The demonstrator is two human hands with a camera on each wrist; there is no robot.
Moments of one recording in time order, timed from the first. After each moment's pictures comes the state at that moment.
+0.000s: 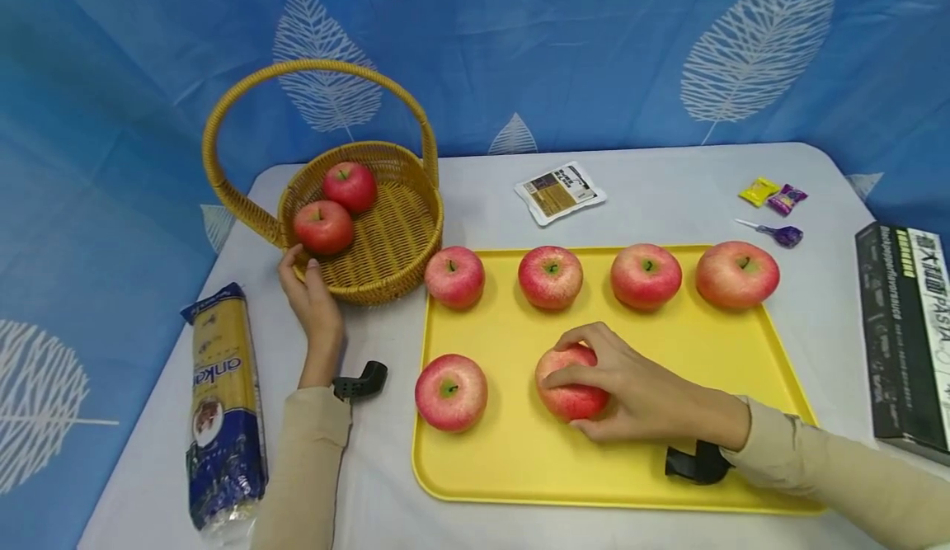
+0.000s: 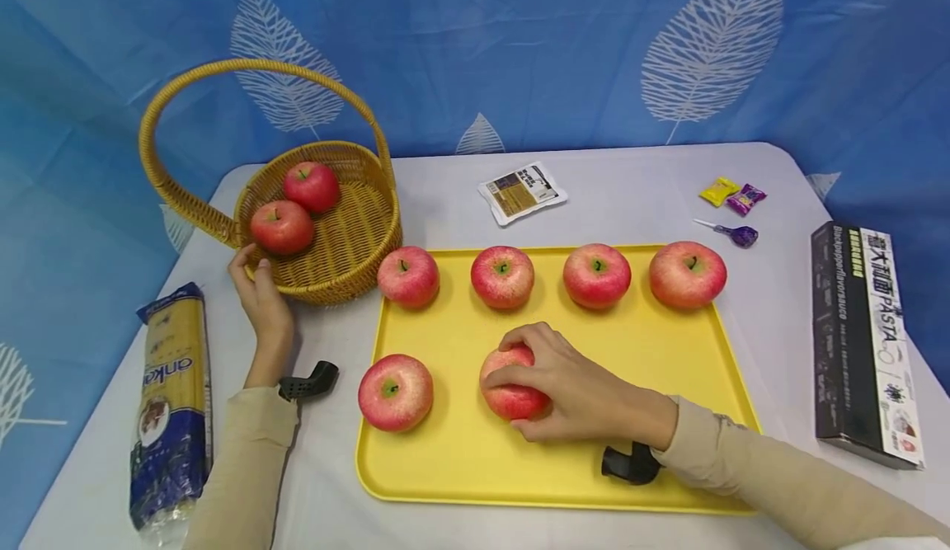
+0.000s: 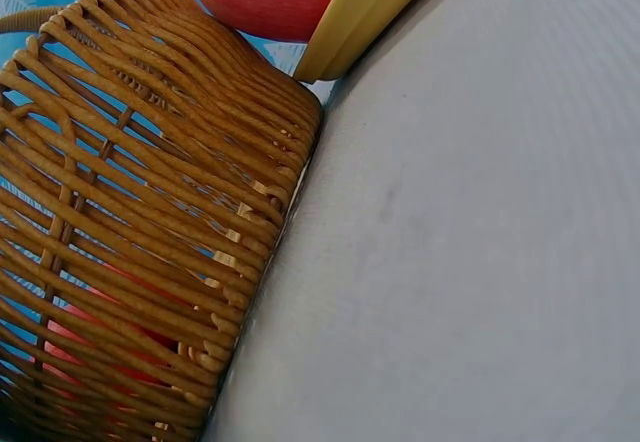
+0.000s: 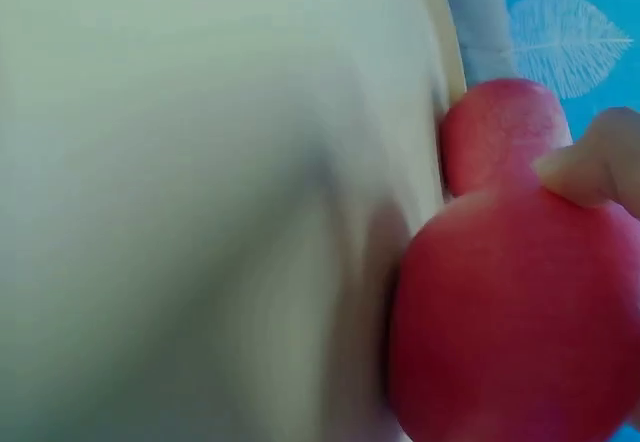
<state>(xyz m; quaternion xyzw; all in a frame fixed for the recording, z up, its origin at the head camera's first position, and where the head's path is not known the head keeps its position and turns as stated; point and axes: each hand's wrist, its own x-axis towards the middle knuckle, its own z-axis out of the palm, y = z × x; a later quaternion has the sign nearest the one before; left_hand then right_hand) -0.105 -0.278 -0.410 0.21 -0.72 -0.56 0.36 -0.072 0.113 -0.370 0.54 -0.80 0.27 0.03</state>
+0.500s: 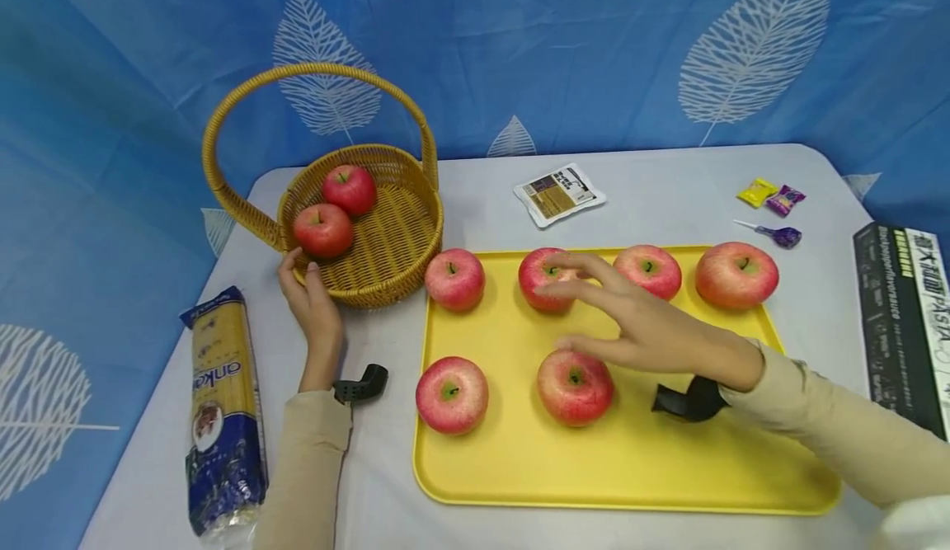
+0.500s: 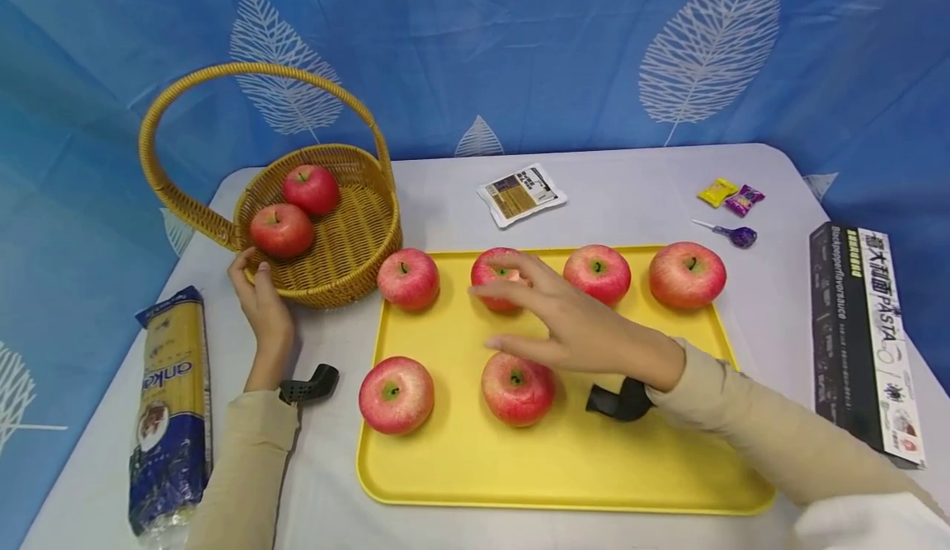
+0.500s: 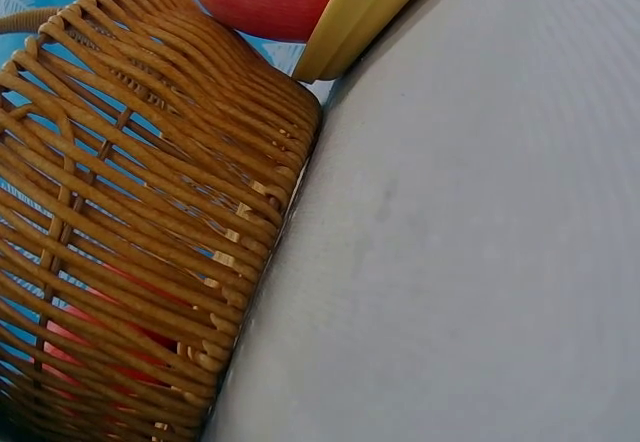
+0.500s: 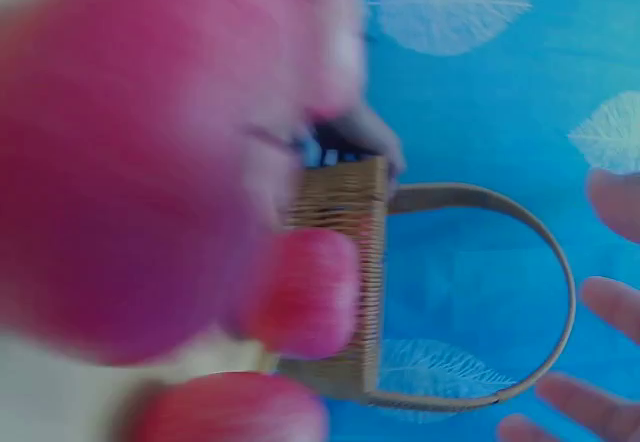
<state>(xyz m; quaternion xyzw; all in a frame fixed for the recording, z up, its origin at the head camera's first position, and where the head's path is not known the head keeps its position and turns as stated) -0.104 -0.278 -0.412 0.20 -0.73 -0.55 0.36 -0.109 0.099 -0.312 0.49 -0.82 0.30 -0.01</state>
